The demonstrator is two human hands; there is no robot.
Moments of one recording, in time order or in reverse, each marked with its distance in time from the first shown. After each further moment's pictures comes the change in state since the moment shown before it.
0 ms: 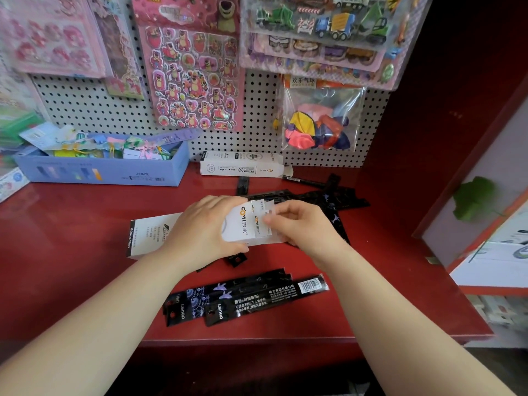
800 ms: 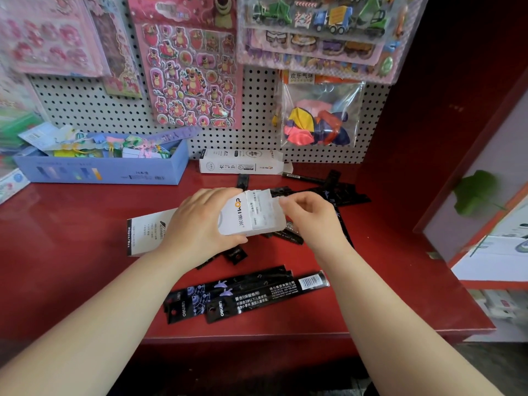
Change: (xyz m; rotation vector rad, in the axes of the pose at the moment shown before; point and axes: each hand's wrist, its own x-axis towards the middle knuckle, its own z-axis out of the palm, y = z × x) left_hand -0.002 -0.001 0.001 0.003 0.126 -0.007; right_hand -0.002 0.001 0.000 -0.014 0.247 -0.060
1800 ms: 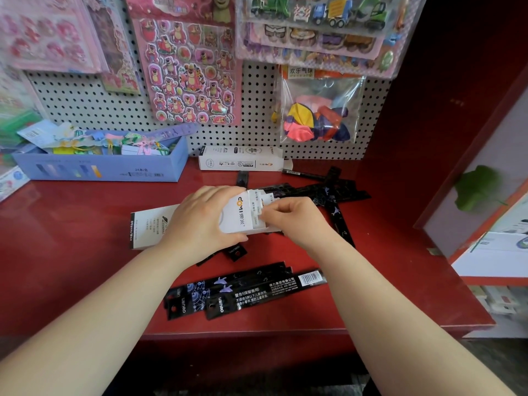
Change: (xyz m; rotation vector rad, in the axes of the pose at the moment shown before) left_hand 0.001 0.002 -0.001 0.009 -0.041 0.017; right_hand 0.003 -0.003 0.009 -0.081 -0.244 0.006
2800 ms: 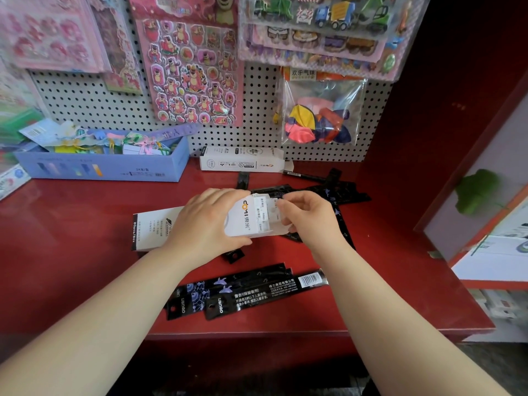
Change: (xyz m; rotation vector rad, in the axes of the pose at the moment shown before) left_hand -0.002 0.003 0.004 0.007 -0.011 0.017; right_hand -0.001 0.009 -0.006 0.127 0.220 0.000
